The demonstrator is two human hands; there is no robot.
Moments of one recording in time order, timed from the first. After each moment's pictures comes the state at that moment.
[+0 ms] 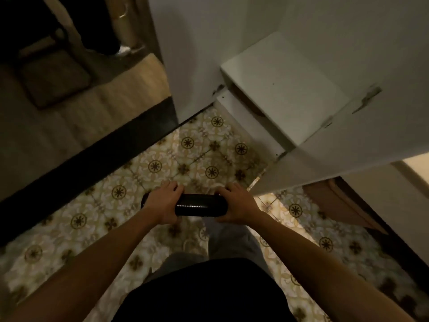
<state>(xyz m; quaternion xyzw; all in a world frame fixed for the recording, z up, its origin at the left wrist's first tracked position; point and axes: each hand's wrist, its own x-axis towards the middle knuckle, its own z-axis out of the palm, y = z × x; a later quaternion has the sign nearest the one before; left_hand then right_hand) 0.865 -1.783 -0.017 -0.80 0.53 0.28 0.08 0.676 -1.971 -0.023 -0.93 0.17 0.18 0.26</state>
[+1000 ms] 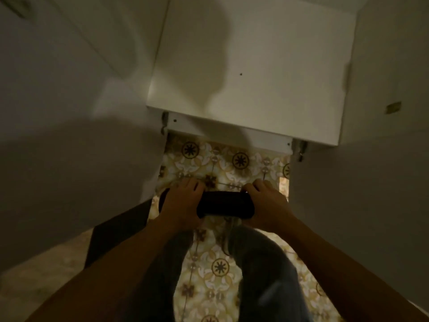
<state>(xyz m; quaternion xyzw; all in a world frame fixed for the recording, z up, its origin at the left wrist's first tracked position) 1.161 -2.223 -0.228 -0.56 0.76 0.29 0.13 0.904 -2.248 -0.216 -0.78 0.52 0.17 0.31</state>
